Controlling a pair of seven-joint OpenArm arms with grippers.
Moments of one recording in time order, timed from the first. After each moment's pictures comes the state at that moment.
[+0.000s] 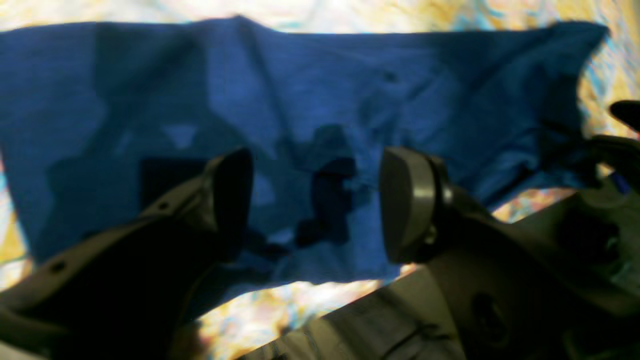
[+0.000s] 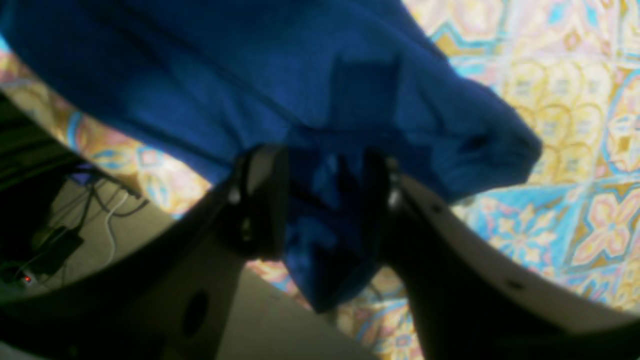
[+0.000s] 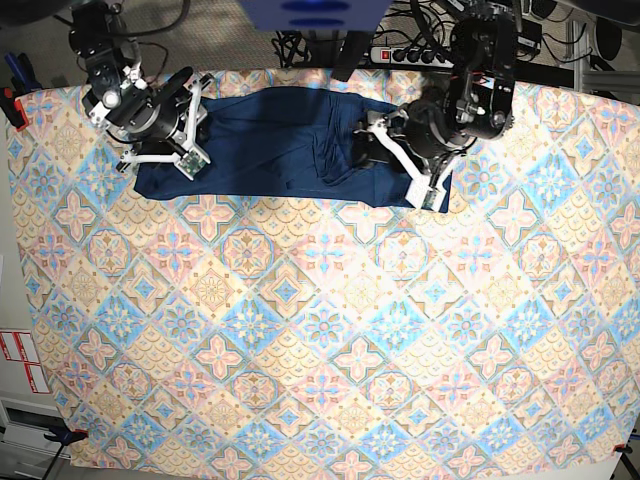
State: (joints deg) left arm 19.0 -8.8 4.8 104.5 -30.5 -8.0 55.9; right arm -24.8 25.3 -6.2 110.8 7.0 27.0 -52.4
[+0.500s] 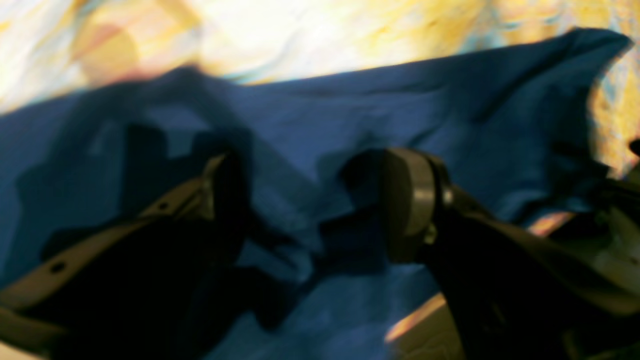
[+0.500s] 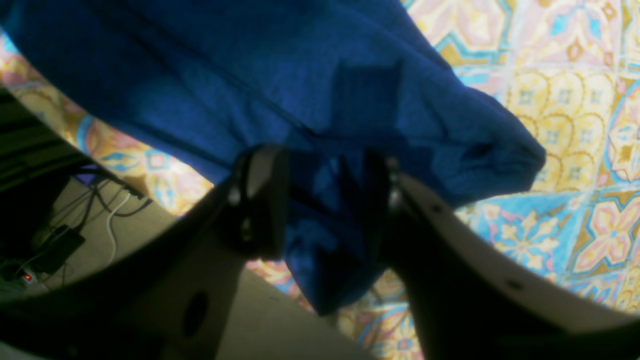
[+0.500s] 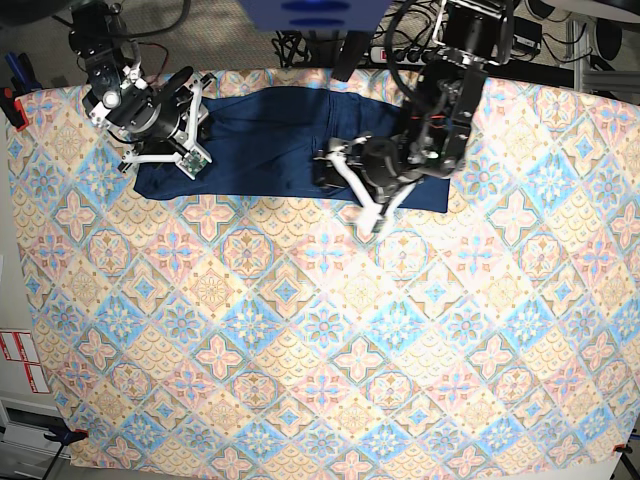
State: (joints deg) left arm 6.5 -3.0 15.1 88.0 -30.3 -7.9 52.4; right arm -24.9 25.3 -6.3 110.8 7.2 27.1 -52.4
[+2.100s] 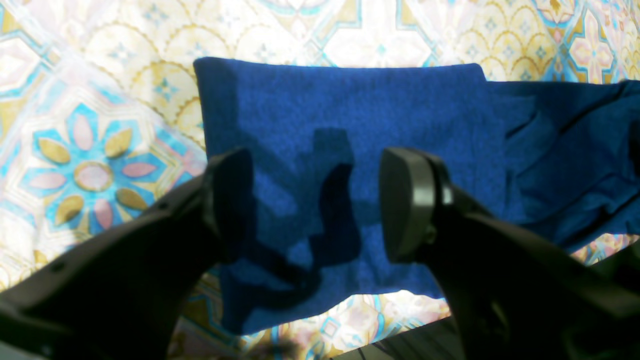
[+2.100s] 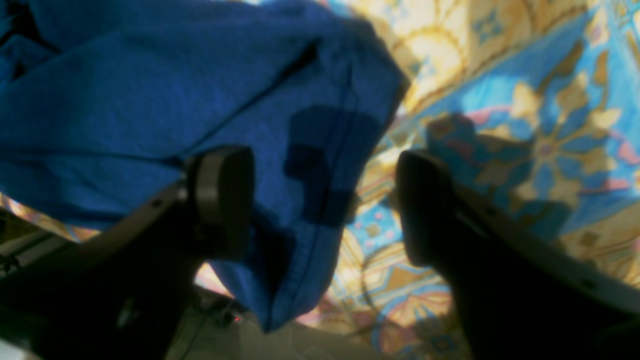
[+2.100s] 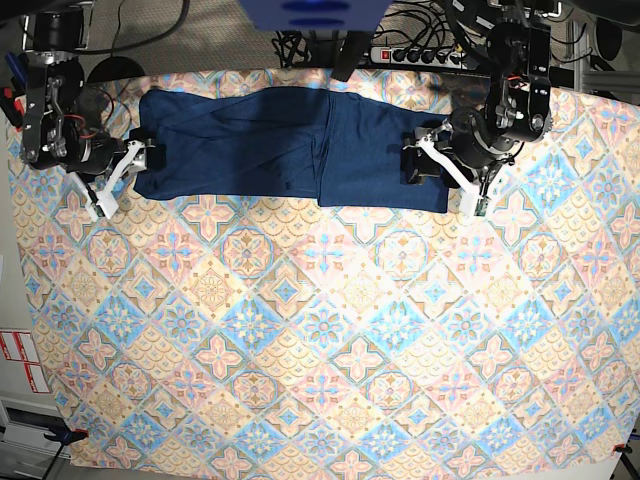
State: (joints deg) left arm 20.1 -14.3 -2.5 104.5 -30.9 -8.4 50.5; right arm -12.8 26.9 12.4 82.3 37.4 26.8 -60.5
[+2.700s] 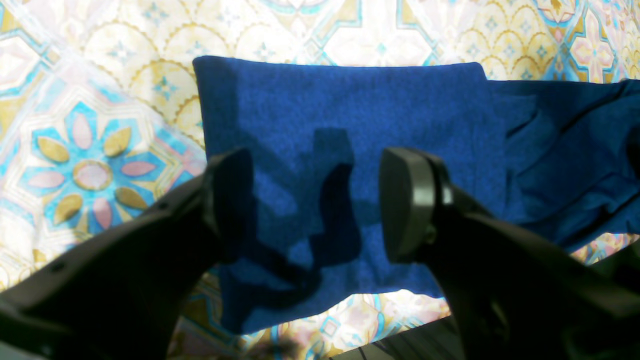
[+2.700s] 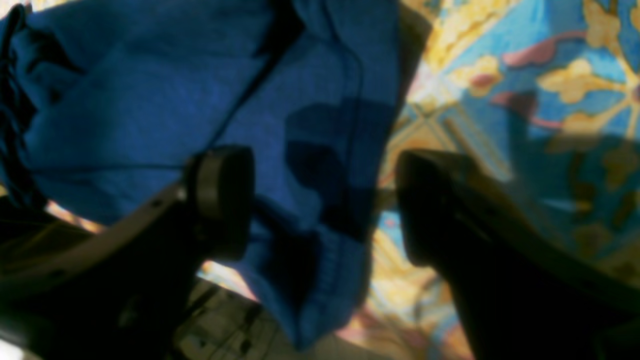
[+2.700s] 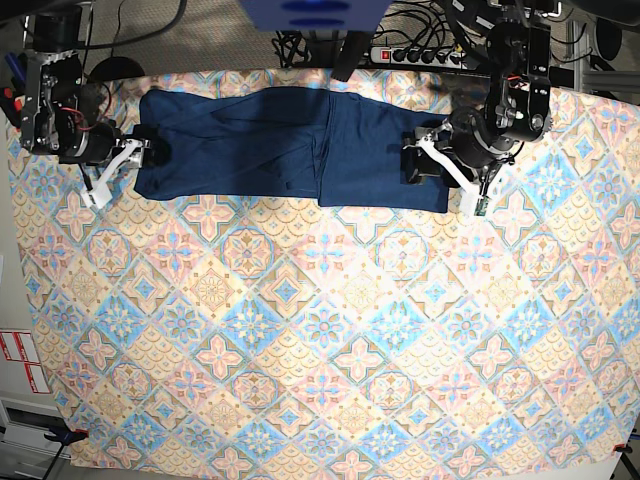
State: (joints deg) left arm 20.1 -14.3 -2.5 104.5 -30.8 -8.4 50.4; right arm -12.7 26.7 11.3 74.1 49.4 26.5 -59.6
